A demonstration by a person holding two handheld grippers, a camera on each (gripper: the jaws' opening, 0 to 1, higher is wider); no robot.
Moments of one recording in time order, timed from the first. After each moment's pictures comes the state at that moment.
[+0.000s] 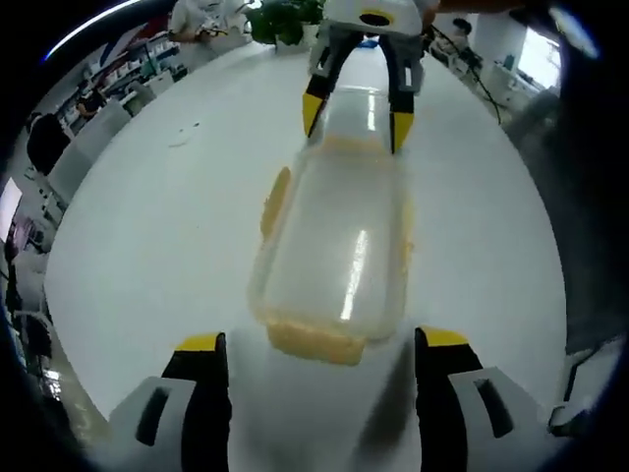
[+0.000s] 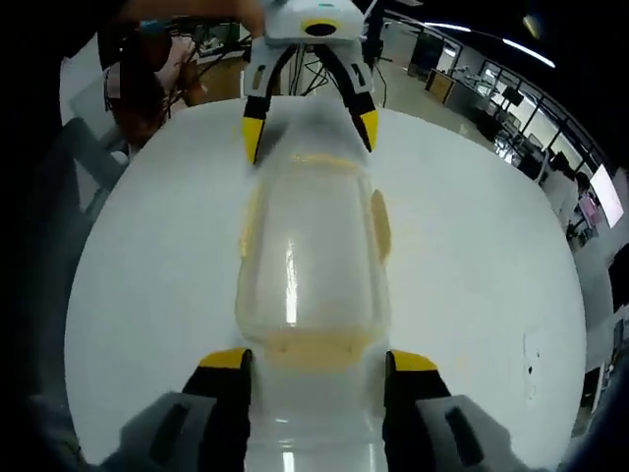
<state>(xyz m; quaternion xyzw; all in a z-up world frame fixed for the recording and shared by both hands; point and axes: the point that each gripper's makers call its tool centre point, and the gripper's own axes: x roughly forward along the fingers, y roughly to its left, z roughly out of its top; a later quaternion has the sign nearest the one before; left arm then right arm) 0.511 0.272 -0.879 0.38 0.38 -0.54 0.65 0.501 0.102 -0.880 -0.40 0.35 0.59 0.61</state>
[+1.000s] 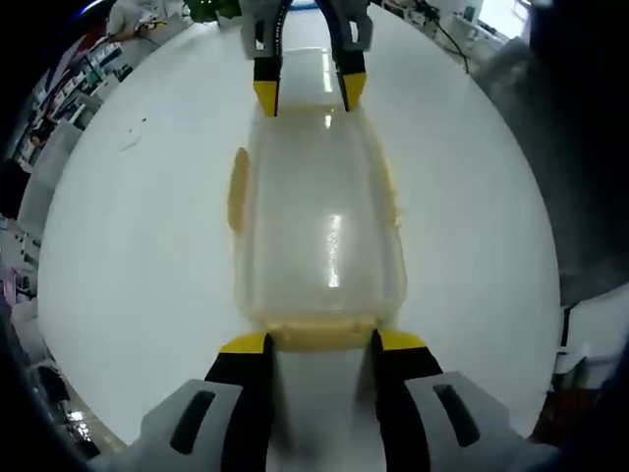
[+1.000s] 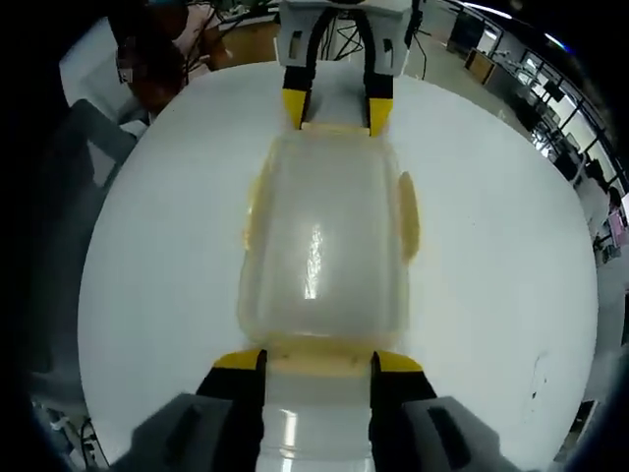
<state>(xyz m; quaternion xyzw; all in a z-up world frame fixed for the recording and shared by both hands) 0.503 0.271 -0.886 0.41 0.41 -0.57 0.58 0.499 0.103 -0.890 -0.45 0.41 0.59 0.54</state>
